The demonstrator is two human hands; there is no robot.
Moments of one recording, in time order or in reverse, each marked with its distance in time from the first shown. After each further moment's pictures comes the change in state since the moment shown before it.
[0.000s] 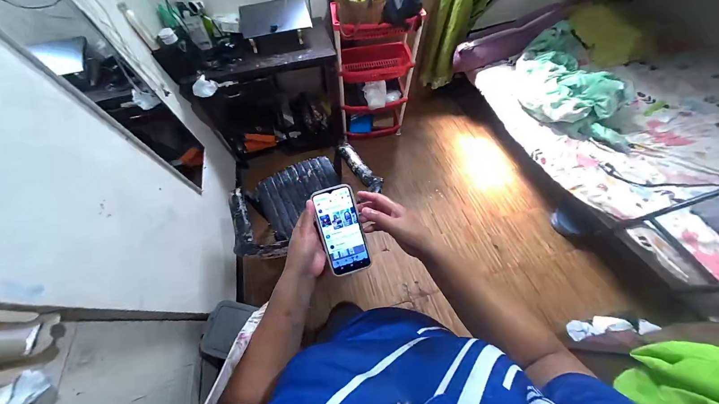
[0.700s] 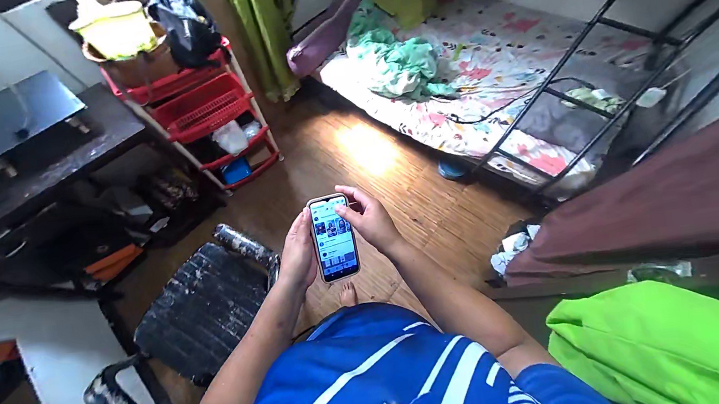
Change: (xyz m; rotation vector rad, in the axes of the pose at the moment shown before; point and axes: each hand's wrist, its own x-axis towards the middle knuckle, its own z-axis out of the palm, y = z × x) left_hand 0.216 -0.109 0.253 0.241 -0.461 -0.281; right_hand 0.021 -0.036 -0.259 -0.155 0.794 -0.059
